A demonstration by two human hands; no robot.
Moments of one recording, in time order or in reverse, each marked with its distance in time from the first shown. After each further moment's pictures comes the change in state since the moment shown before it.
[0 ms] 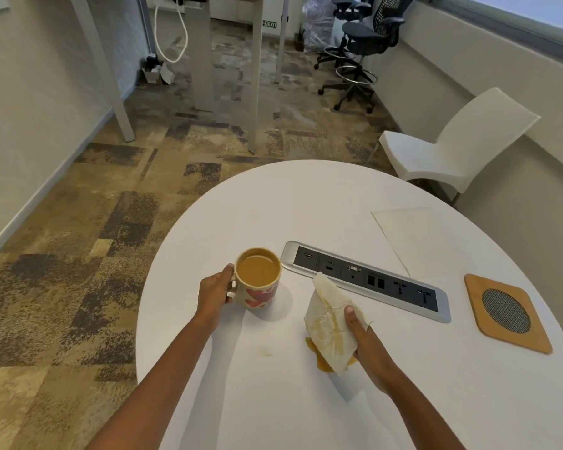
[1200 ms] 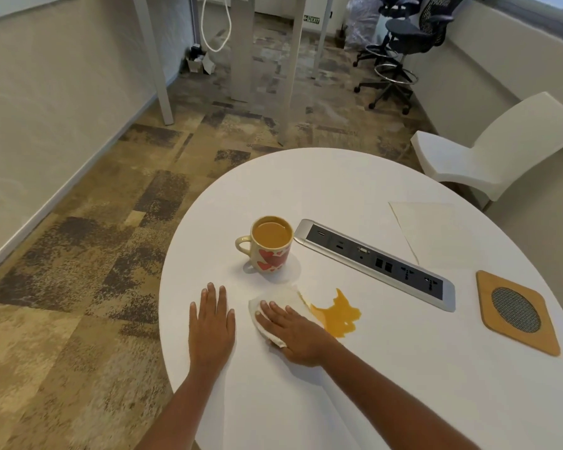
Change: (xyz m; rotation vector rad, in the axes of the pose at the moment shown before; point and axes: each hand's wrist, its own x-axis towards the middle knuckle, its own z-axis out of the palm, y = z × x) left_hand -0.110 -0.090 -0.032 1.255 0.176 0.319; right_hand 0.027 0.059 0.058 -1.510 -0.659 -0.624
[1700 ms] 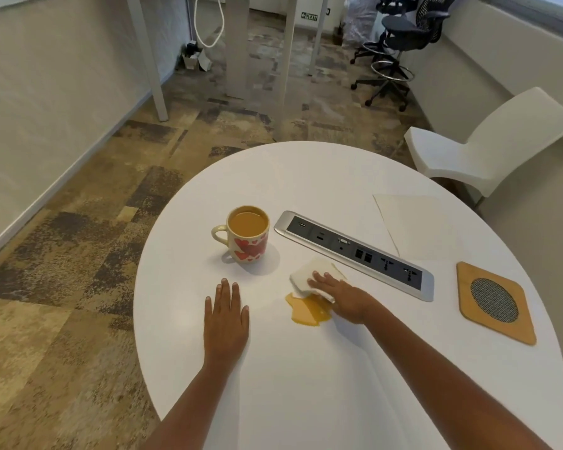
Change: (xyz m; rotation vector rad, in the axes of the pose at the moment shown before) left_hand -0.019 0.061 0.019 -0.024 -0.066 0.055; right_hand -0.072 0.104 -0.028 0.117 -0.018 0.301
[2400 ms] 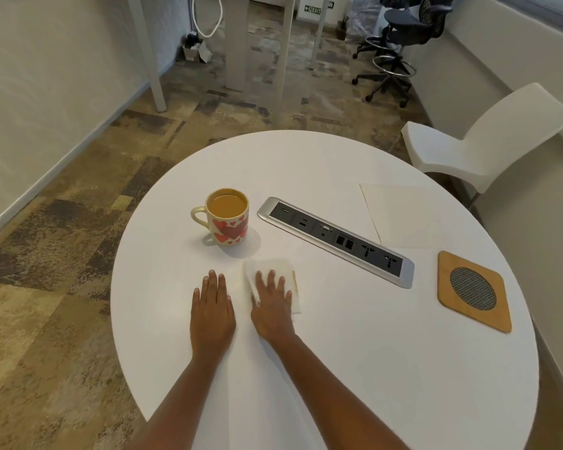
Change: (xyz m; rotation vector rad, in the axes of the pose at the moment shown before) left_hand -0.022 0.025 0.020 -0.061 0.170 -0.083; right_hand 0.012 -0.102 0.064 0.329 0.296 0.230
